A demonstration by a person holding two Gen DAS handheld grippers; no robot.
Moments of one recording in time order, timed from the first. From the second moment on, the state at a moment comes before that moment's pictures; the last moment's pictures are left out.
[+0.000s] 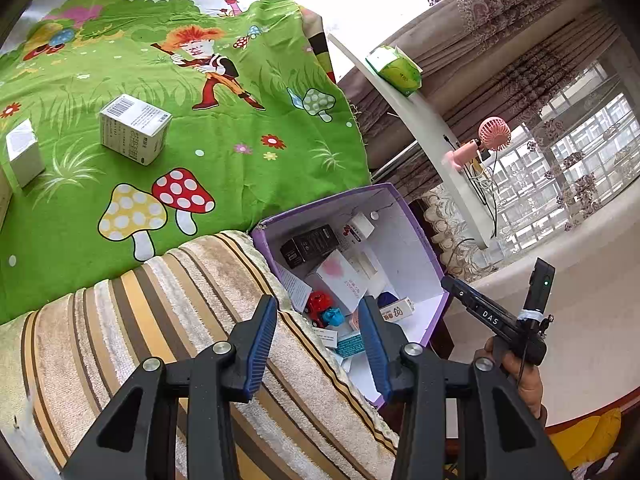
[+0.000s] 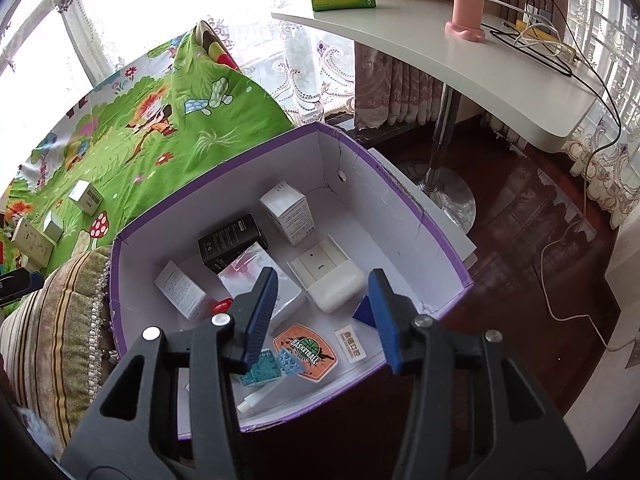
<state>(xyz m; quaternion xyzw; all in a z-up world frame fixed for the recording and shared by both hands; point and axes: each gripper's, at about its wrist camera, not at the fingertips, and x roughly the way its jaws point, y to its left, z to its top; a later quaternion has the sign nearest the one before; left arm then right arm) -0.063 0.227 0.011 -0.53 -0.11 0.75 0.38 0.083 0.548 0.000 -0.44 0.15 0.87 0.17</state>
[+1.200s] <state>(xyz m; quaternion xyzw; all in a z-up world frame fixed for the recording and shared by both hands) -0.099 -0.001 0.007 -0.48 -0.20 0.84 0.16 -0.005 0.397 0.024 -0.45 0.05 0.89 0.02</state>
